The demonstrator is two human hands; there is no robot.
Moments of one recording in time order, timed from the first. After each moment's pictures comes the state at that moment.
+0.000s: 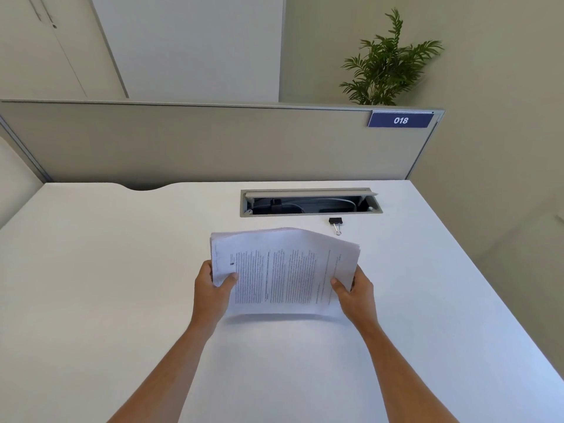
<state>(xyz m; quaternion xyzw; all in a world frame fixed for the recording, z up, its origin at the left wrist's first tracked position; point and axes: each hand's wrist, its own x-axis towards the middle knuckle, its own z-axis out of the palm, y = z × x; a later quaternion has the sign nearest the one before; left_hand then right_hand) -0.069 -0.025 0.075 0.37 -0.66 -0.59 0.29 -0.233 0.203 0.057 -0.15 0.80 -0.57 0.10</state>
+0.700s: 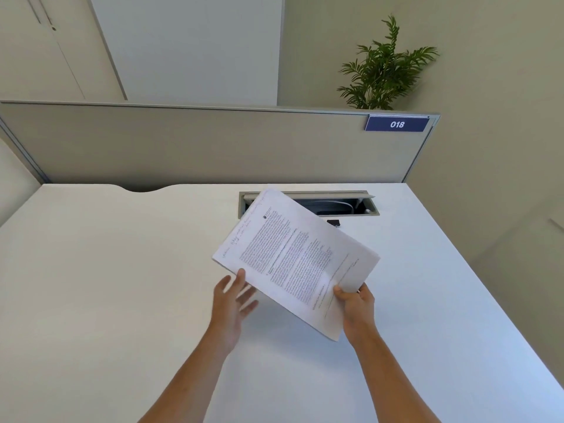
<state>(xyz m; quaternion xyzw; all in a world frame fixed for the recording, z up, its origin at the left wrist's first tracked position) -0.076 0.006 0.063 0.40 -0.37 -0.82 0.19 -0.216 0.201 0.061 0.10 0.61 -0.76 0.20</state>
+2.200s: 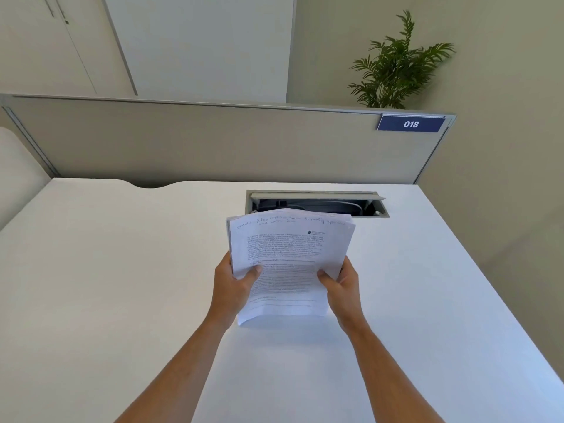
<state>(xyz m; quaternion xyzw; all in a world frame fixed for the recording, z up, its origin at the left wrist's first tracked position) -0.089 -0.008 0.104 0.31 -0.66 -0.63 0.28 -0.212 0.160 0.096 -0.16 0.70 -0.68 0.16</state>
